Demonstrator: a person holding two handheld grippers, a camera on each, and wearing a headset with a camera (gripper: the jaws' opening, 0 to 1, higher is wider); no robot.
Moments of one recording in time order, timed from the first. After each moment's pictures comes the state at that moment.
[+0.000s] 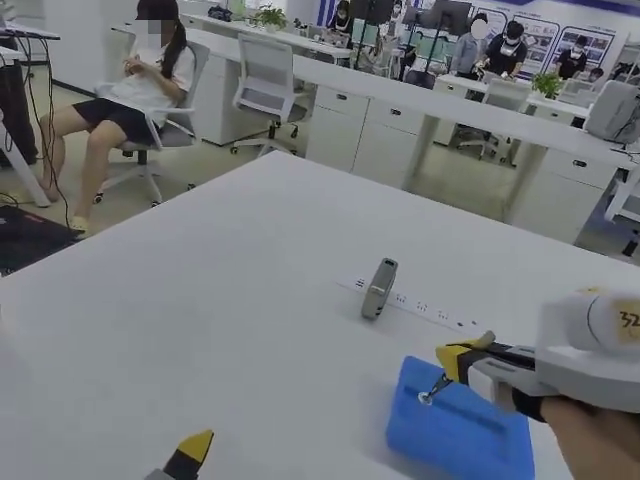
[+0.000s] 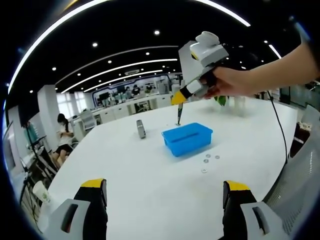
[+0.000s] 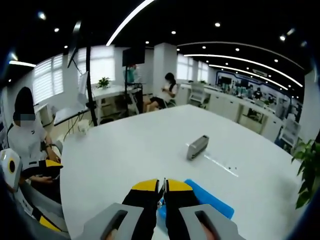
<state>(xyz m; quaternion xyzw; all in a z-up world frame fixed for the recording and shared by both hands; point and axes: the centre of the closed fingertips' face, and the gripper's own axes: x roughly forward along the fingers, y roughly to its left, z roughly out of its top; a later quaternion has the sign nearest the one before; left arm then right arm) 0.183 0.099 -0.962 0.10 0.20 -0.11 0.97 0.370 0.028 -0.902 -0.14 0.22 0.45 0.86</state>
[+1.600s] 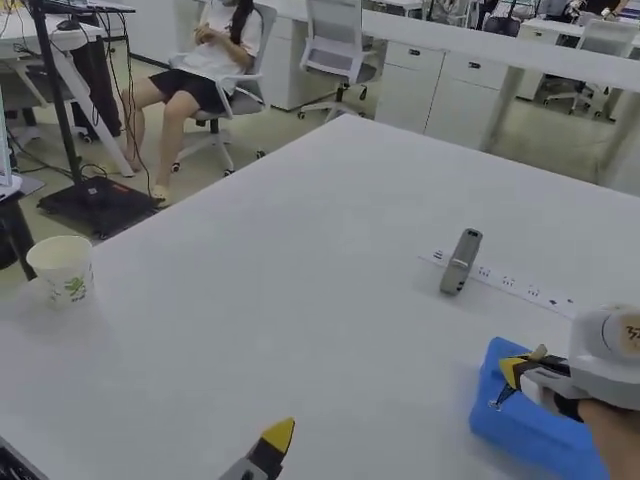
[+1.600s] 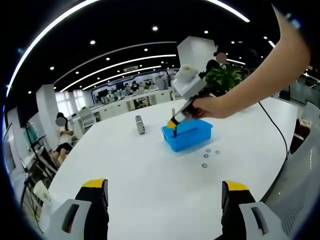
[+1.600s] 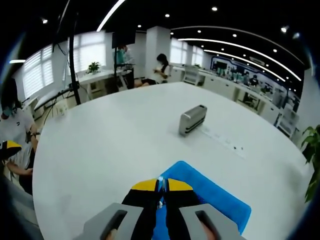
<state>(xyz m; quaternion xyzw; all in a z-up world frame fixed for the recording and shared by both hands) 0.183 0.100 -0.969 0.11 0.21 -0.11 0.96 0.419 0.039 -1.006 -0.17 0.28 0.41 0.85</state>
